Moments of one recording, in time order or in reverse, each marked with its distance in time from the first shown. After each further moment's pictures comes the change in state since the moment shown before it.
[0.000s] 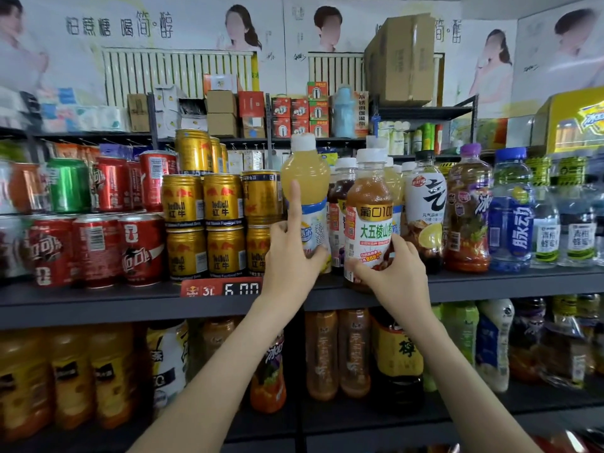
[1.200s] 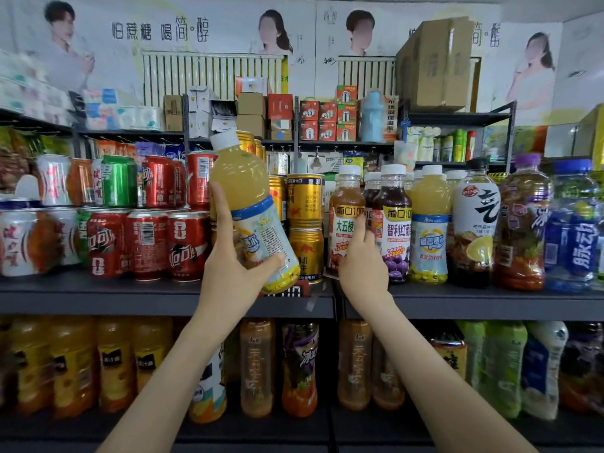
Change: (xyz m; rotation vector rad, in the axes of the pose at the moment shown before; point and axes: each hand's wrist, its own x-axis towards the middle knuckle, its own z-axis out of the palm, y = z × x) left_hand -0.027 -0.048 -0.113 -0.246 0.142 -0.145; right_hand 0.022 -0.049 0.103 -0.421 -0.136 -0.105
